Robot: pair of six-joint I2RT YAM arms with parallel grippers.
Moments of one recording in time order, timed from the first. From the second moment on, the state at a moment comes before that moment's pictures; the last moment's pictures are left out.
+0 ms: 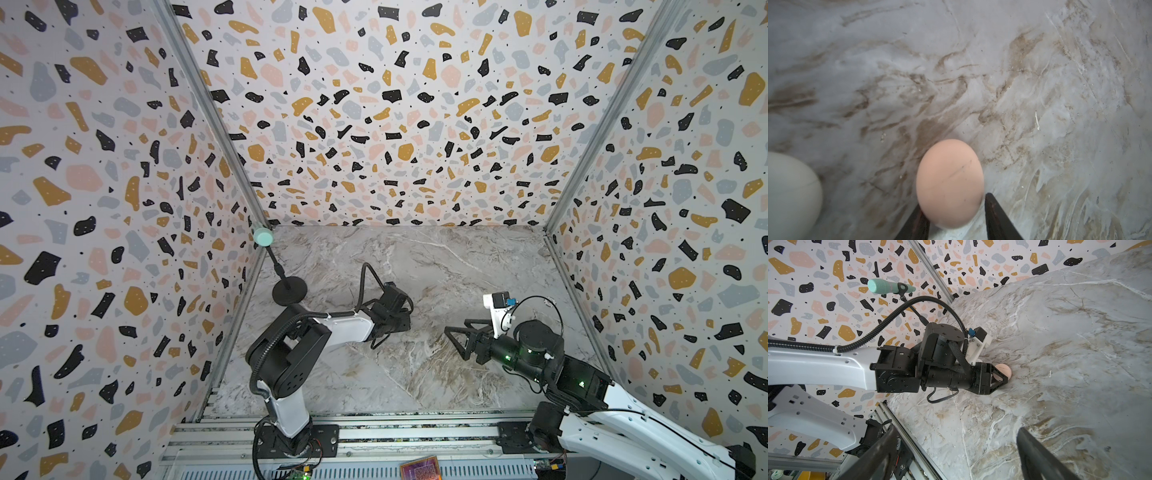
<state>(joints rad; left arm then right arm) -0.70 1.76 0.90 -0.07 -0.01 -0.69 0.93 0.62 0.64 -0.30 0.04 0.63</state>
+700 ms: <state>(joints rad) -0.70 1.31 0.98 -0.24 -0.25 -0.51 0.90 0.62 0.61 -0.32 0.27 0.56</state>
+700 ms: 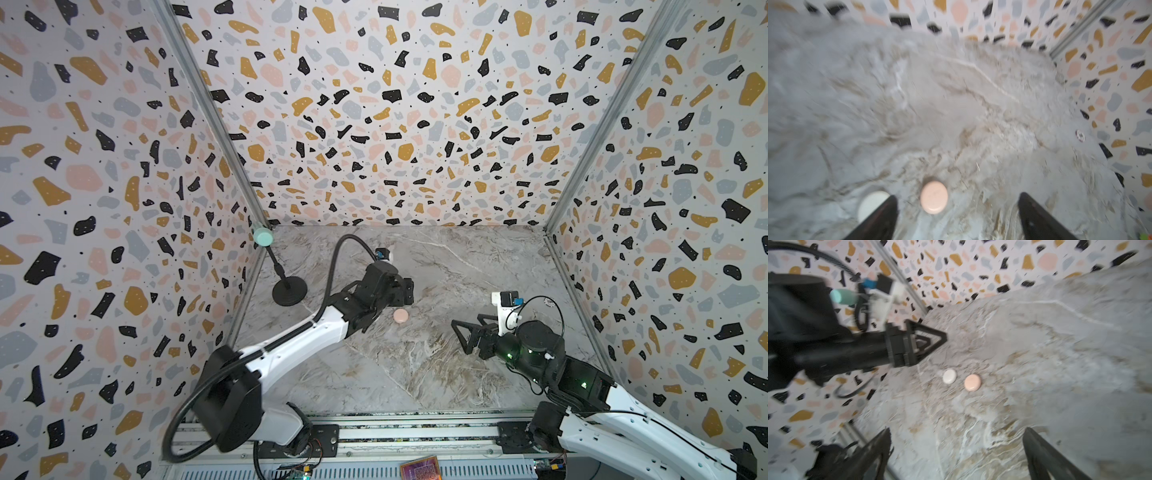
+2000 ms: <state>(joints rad) -0.12 1.41 0.17 1.03 -0.45 -0.01 0.09 1.49 0.18 1.14 0.15 -0.03</state>
